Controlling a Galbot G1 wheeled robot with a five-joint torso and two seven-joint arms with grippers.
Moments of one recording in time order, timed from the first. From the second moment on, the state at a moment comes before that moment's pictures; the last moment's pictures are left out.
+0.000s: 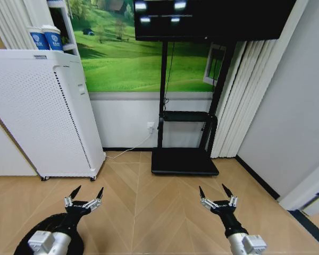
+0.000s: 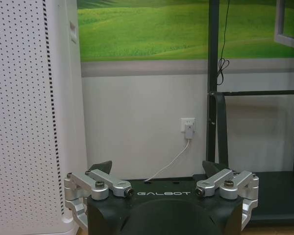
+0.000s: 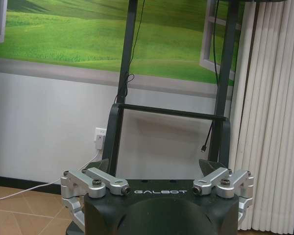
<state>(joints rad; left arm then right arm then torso) 1.84 -1.27 -0.84 -2.39 -0.41 0.13 0.07 -1.82 1.37 0.66 2.34 0.11 0.03 0.03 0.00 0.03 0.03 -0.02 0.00</state>
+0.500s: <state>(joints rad) 1.84 -1.27 -0.85 -2.39 -0.41 0.13 0.07 -1.82 1.37 0.66 2.34 0.11 0.03 0.03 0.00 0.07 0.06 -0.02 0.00</state>
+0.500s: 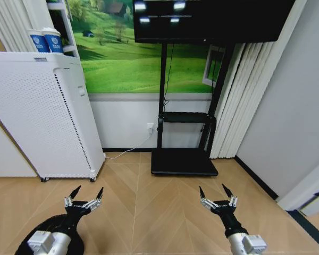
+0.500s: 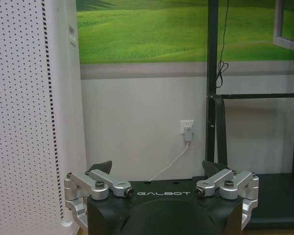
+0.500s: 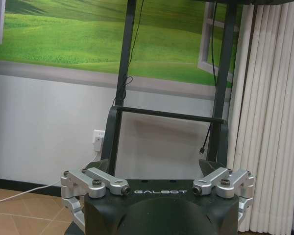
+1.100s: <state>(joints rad) 1.84 -1.27 -0.85 -2.39 -0.41 0.13 0.07 -1.82 1.37 0.66 2.34 0.12 0.03 0.03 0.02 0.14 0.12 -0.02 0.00</state>
